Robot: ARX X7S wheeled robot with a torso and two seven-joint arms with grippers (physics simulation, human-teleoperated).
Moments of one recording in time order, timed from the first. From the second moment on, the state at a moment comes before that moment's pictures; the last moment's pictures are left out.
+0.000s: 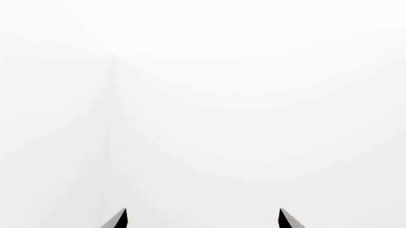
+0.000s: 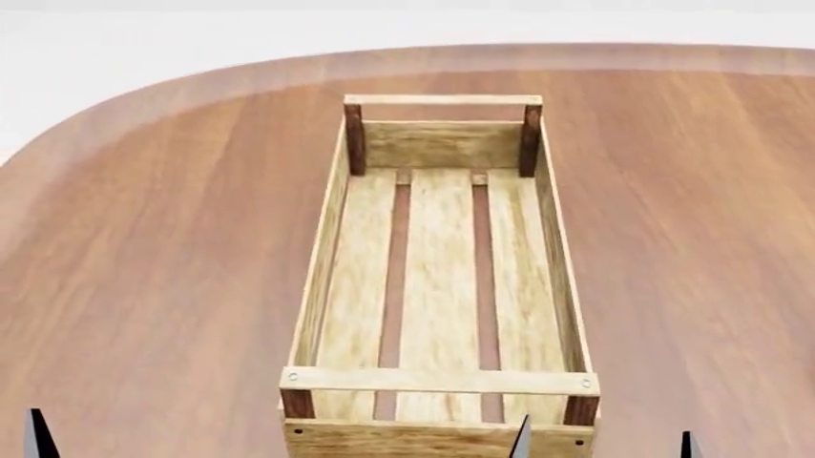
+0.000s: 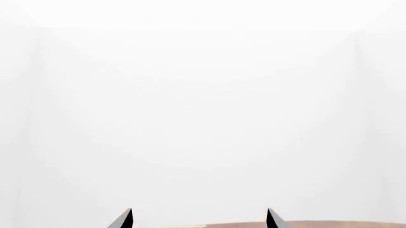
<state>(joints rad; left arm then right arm) 0.24 -0.21 0.12 0.35 0.06 0.50 -0.35 -0.22 0.20 -0.17 -0.36 0.01 -0.43 0.33</state>
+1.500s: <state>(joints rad) 0.24 -0.24 0.16 0.34 0.07 0.51 -0.40 -0.21 0.23 -0.20 -0.35 0.03 -0.45 0.38</state>
